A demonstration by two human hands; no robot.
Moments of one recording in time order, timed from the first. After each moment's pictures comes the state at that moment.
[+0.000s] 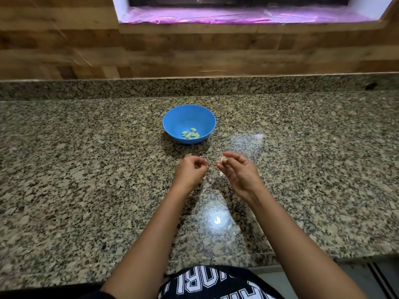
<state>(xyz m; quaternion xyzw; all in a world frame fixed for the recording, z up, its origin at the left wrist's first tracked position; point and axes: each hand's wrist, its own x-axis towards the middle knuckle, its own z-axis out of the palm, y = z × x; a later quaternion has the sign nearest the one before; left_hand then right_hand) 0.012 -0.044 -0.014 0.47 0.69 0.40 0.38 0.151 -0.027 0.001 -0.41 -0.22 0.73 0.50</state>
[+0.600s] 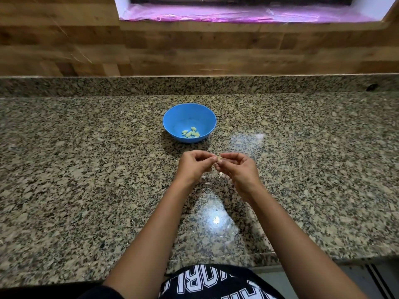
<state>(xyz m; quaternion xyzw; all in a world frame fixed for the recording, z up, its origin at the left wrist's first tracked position) 0.019 -0.039 -0.004 0.39 0.60 0.49 0.49 0.152 -0.027 0.000 -0.46 -0.37 0.66 0.46</state>
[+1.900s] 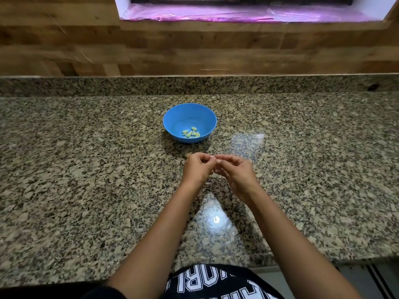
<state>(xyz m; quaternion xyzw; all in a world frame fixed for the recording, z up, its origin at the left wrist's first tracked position) 0.032 -0.041 -0.006 0.40 0.64 0.47 0.46 0.145 -0.032 0.003 -0.46 -0.39 0.67 0.44</state>
